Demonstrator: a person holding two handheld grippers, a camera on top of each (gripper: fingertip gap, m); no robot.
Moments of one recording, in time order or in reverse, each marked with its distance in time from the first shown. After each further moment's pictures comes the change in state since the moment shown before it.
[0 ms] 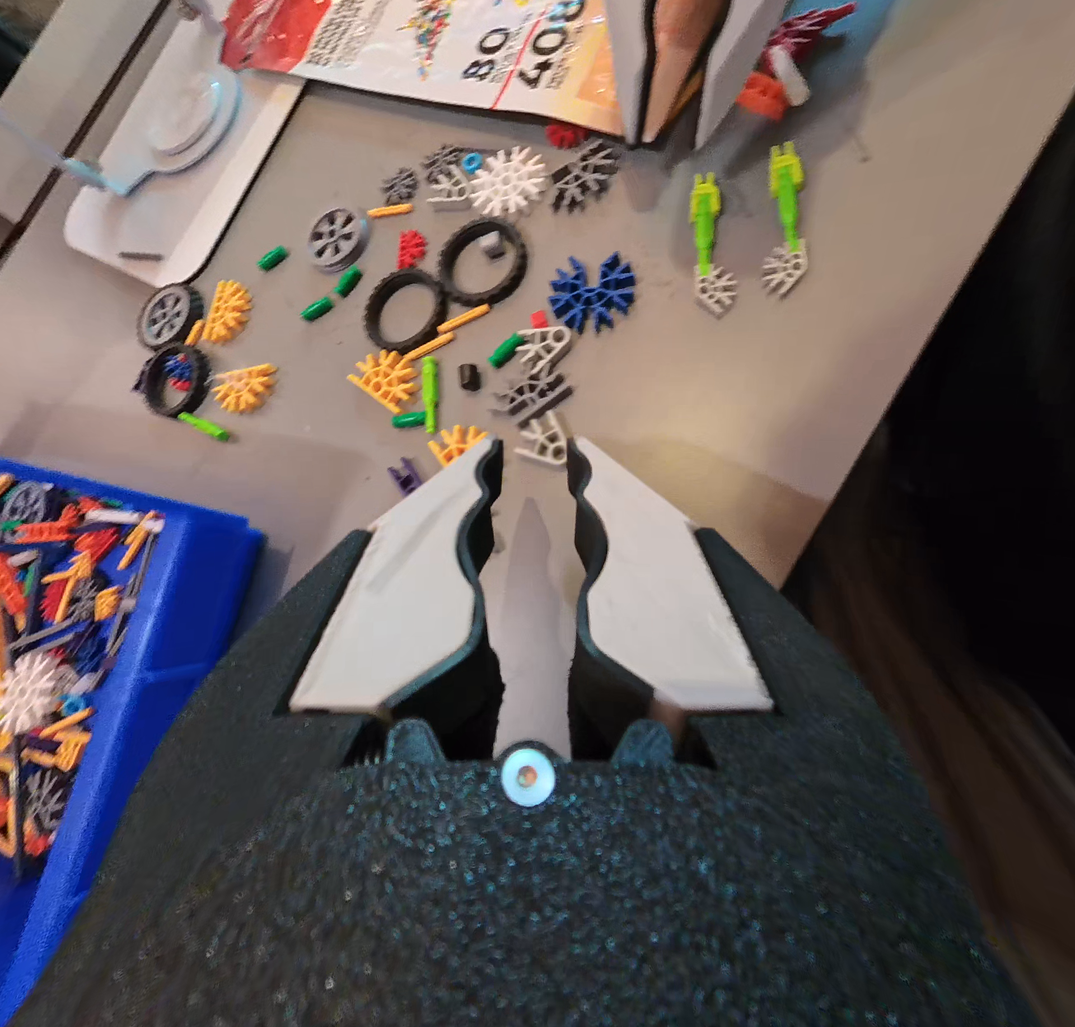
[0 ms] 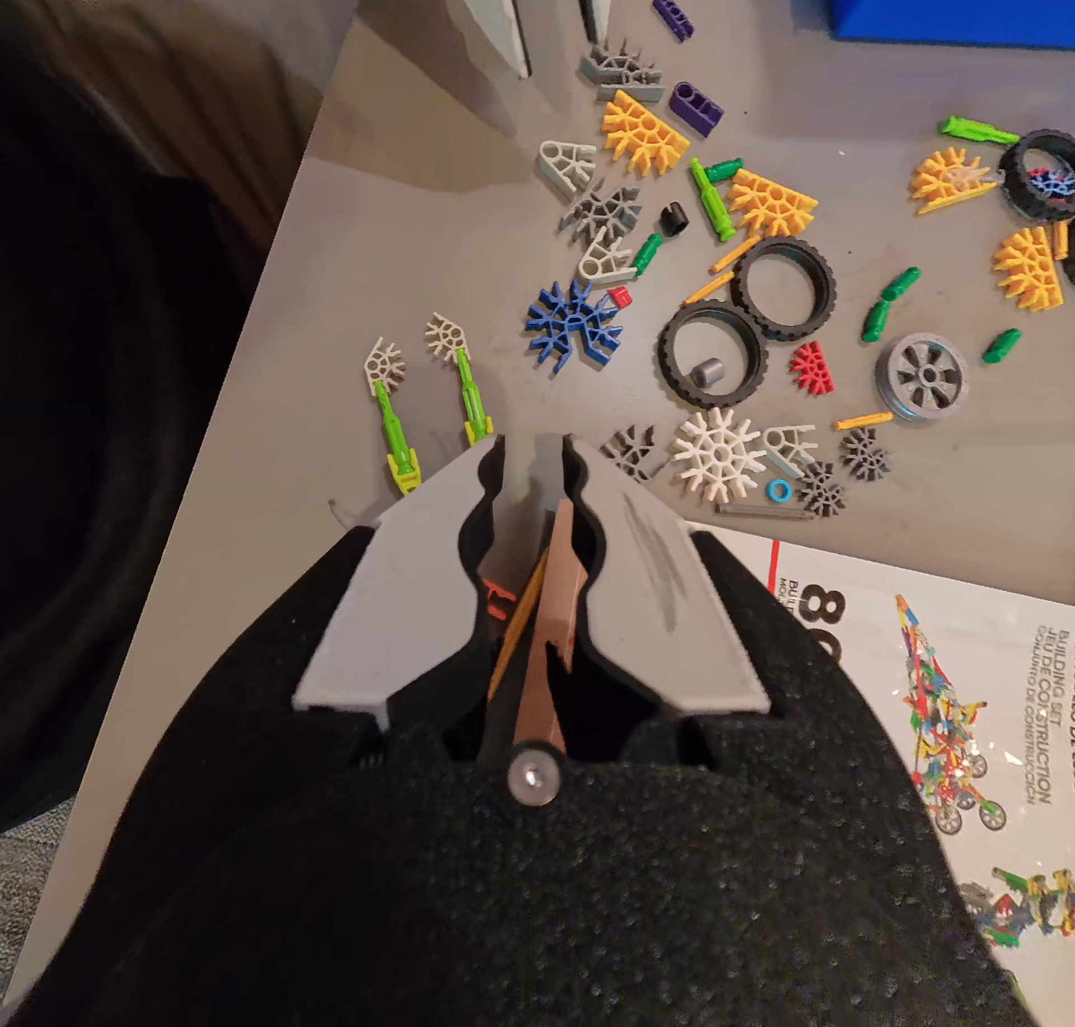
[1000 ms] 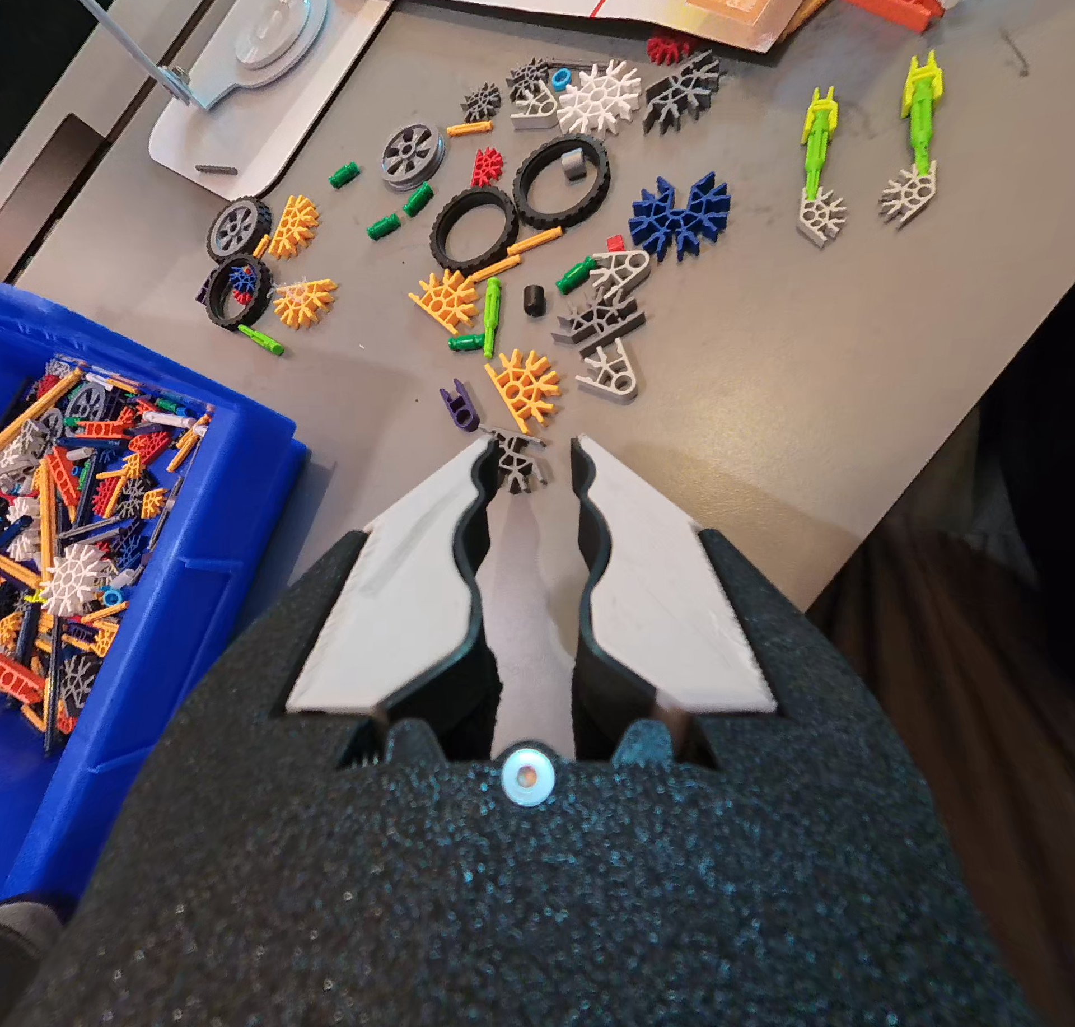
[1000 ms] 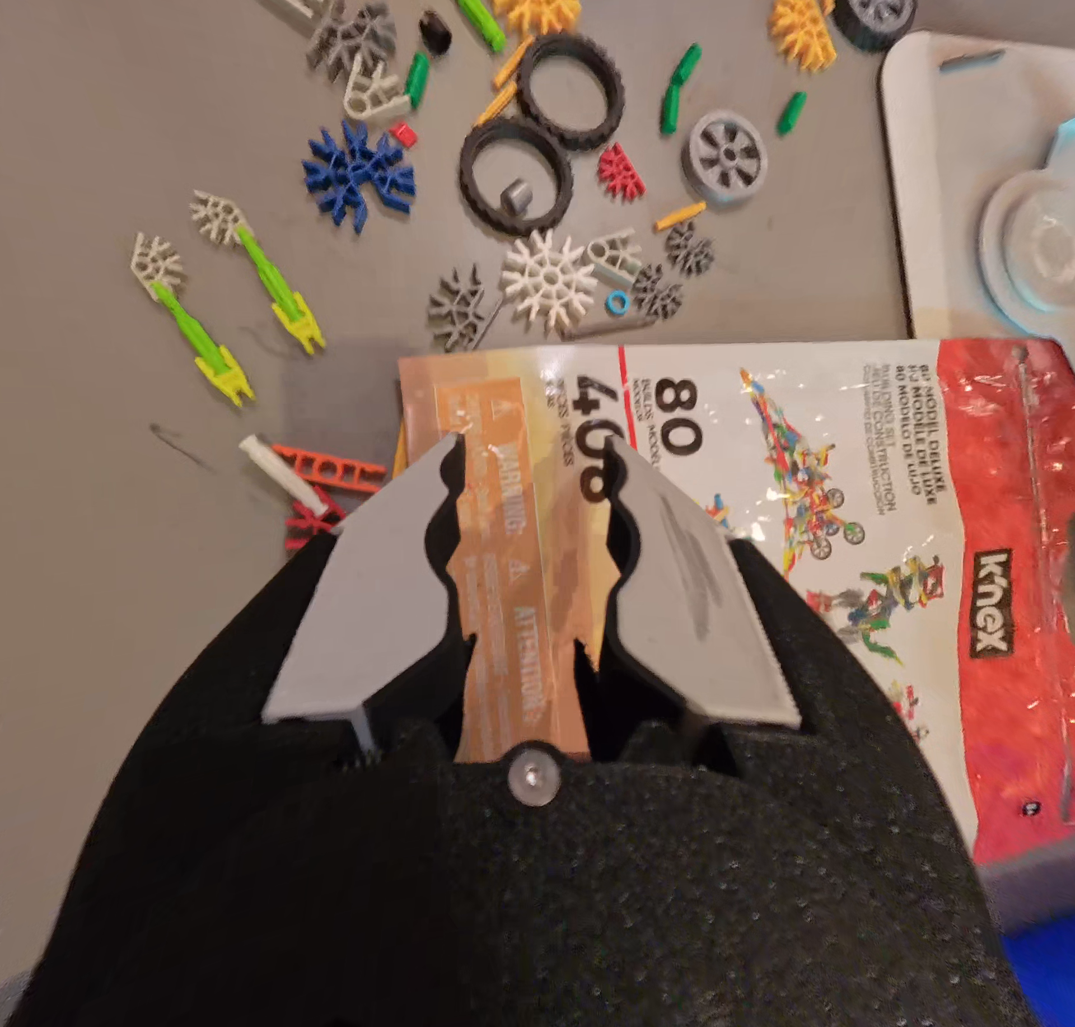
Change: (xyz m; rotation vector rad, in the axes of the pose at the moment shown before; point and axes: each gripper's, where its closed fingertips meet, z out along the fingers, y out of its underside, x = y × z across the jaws) left arm -0.019 0.029 -0.007 -0.021 -0.114 -0.057; right arm 0.046 0.048 -0.037 -0.125 0.261 0.176
